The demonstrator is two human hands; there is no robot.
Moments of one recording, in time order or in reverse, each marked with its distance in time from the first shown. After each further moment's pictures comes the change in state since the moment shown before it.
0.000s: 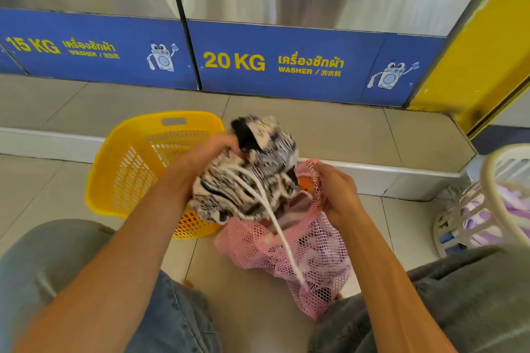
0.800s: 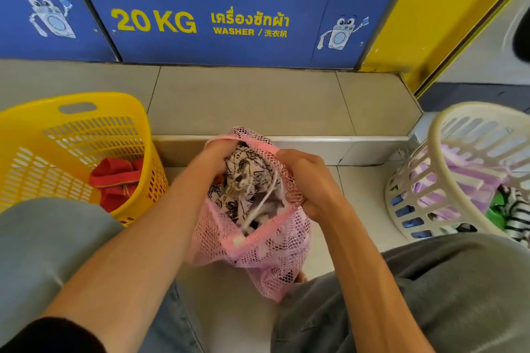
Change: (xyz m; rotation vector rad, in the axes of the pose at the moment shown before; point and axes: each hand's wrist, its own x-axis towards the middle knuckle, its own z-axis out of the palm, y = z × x) left_hand 0.108 -0.019 0.143 -0.046 0.141 -0.312; right_hand 0.004 -0.021 -0.043 -0.121 -0.075 0.040
